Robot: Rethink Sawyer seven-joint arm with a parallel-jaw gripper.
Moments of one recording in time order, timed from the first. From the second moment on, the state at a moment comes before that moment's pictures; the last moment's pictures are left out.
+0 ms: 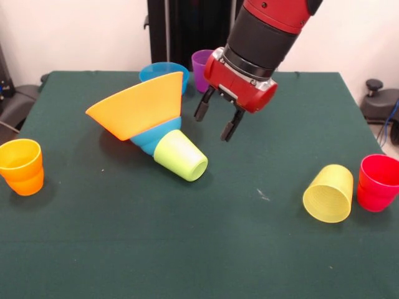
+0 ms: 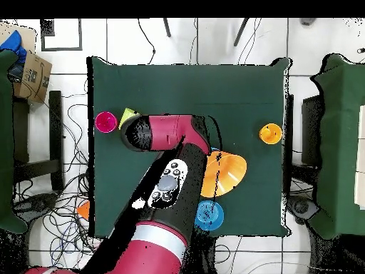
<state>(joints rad) 0.13 -0.43 -0.38 1.35 -0.06 0.59 2.43</state>
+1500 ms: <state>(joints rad) 0.06 -0.47 -0.37 1.42 -0.06 0.52 2.43</state>
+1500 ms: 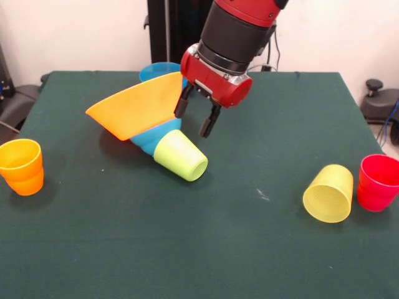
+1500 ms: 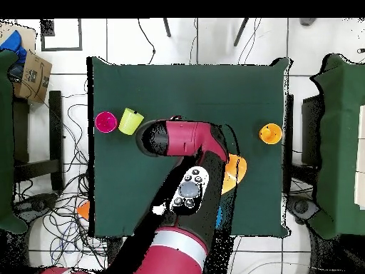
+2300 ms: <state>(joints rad) 0.07 -0.48 -0.37 1.43 -0.06 0.43 2.43</state>
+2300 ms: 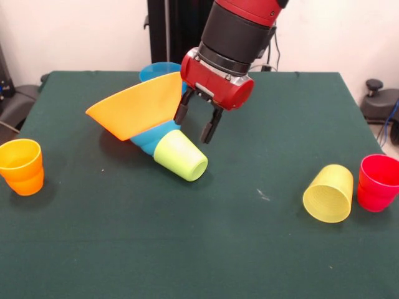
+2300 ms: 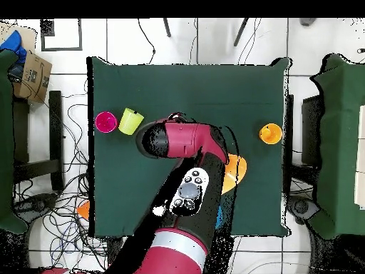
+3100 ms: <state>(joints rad) 0.06 -0.48 -0.35 1.46 -0.06 0.43 2.43</state>
